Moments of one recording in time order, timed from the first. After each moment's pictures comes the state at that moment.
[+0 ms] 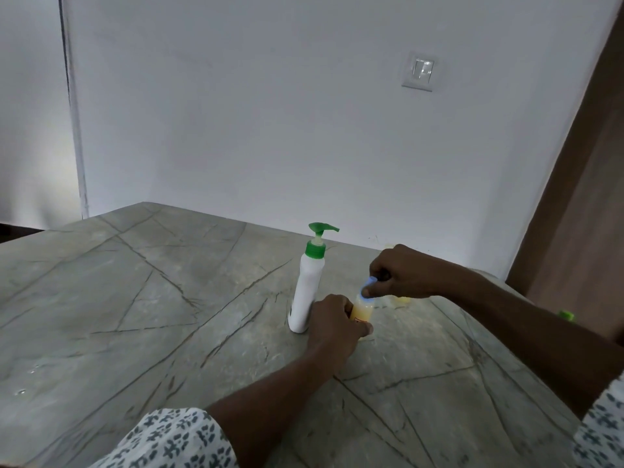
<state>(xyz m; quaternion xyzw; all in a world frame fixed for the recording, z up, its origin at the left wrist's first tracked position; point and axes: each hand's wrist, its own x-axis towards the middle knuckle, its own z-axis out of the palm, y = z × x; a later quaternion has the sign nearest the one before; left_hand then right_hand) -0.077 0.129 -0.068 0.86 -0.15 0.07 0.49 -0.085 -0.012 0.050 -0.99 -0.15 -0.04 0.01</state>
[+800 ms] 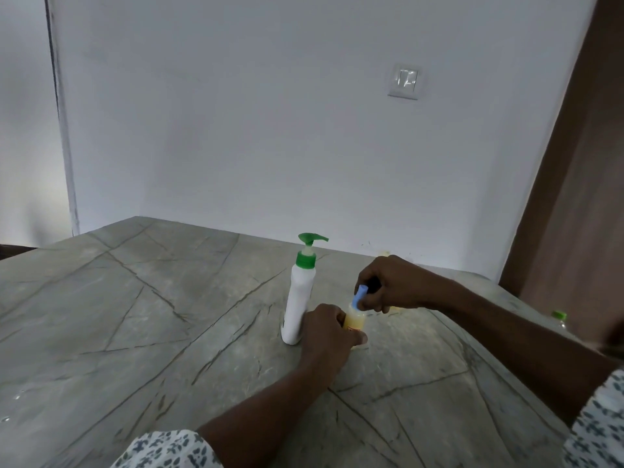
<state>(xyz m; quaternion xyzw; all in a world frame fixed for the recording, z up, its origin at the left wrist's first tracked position) -0.087 0.131 -0.057 0.86 -0.14 0.03 0.49 -0.086 -0.017 0.040 -0.97 -0.14 -0.03 0.17</state>
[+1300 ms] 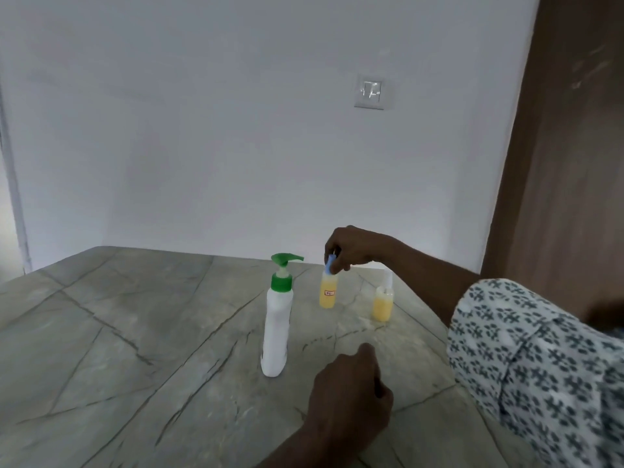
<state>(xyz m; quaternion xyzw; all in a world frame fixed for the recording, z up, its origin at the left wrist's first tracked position) -0.136 0.120 -0.047 0.89 -0.34 0.08 0.30 0.023 -0.035 0.085 -0.99 -0.08 -0.03 0.09</state>
